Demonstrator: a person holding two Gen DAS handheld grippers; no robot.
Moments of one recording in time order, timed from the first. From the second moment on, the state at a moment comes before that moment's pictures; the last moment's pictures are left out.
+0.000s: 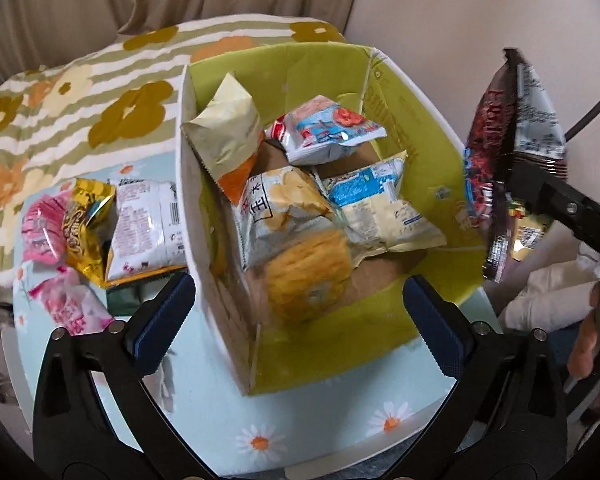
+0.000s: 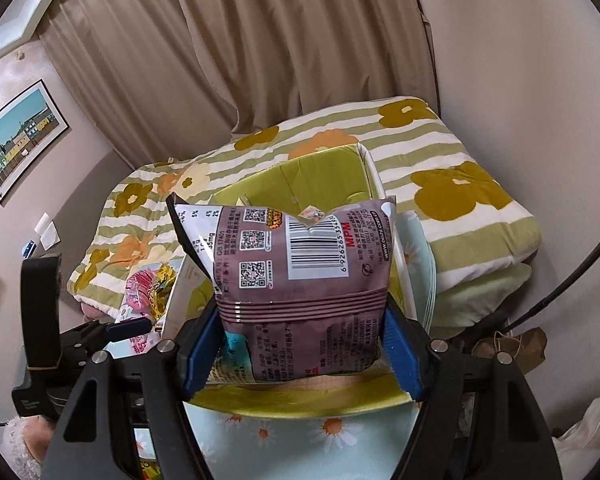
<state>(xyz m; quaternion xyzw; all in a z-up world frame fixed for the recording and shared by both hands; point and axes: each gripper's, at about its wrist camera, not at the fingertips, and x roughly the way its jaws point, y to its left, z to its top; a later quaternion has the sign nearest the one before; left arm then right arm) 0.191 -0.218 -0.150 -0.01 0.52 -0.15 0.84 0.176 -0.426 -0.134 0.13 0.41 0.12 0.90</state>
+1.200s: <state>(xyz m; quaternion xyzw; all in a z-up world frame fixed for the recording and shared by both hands) 0.143 -0.167 -0.136 -0.04 0.50 -0.06 0.86 0.164 -0.394 -0.156 0.06 0.41 0.14 0.90</state>
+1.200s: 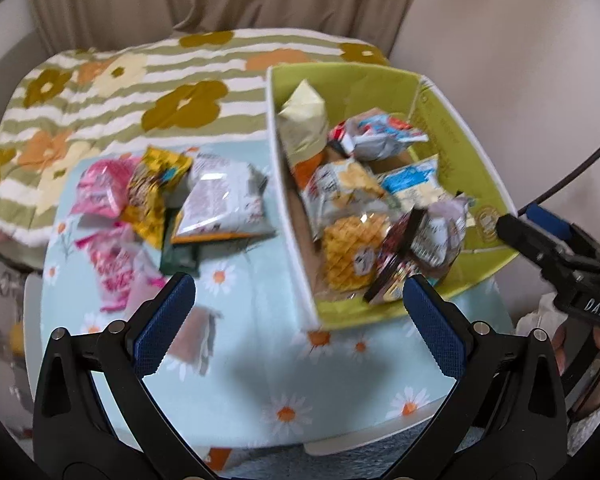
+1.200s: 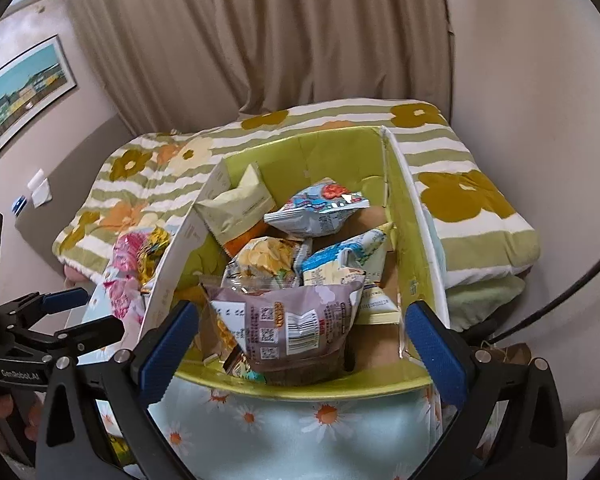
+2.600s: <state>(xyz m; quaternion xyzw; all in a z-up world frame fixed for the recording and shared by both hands) 0.305 0.128 -0.206 -0.12 0.57 -0.14 0.80 0.230 -0.105 -0.181 0.09 0.45 0.10 0.88</state>
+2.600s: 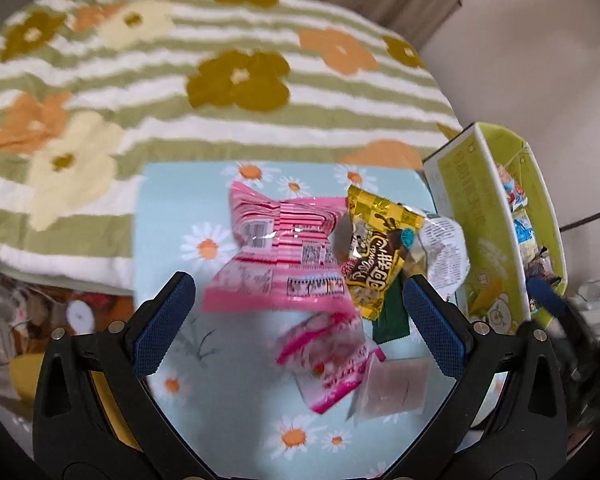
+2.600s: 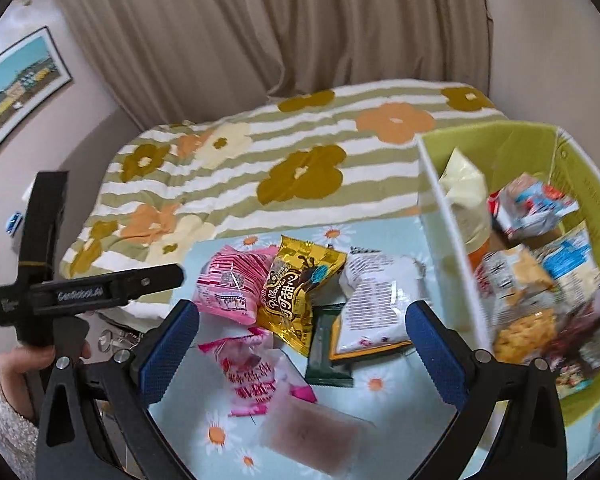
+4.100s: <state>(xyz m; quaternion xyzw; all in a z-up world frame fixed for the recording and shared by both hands) 0.345 0.170 -0.273 -0.13 0.59 -0.15 0.79 0.314 -0.048 -0.291 0.10 0.55 0.04 0.83</state>
